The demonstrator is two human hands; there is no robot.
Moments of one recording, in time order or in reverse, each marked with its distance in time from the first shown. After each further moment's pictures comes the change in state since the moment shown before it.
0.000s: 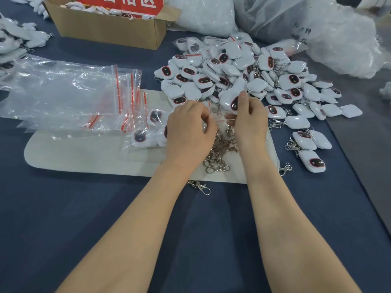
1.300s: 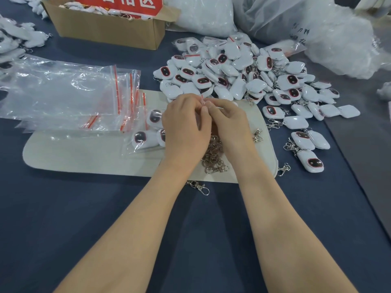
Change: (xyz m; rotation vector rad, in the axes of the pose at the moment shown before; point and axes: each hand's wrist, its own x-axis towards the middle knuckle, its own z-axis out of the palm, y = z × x) left_hand 0.002 0.004 -0.004 -0.098 0.119 -0.033; right_hand -0.020 -0.012 0.013 0.237 -0.341 0.094
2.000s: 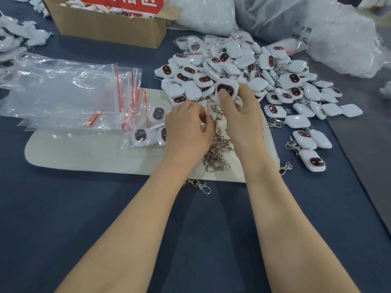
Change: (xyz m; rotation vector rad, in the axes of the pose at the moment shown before) left_hand 0.001 -0.004 0.000 0.166 -0.156 -0.018; right_hand 0.000 -0.009 -0.010 -0.107 0.067 -0.239
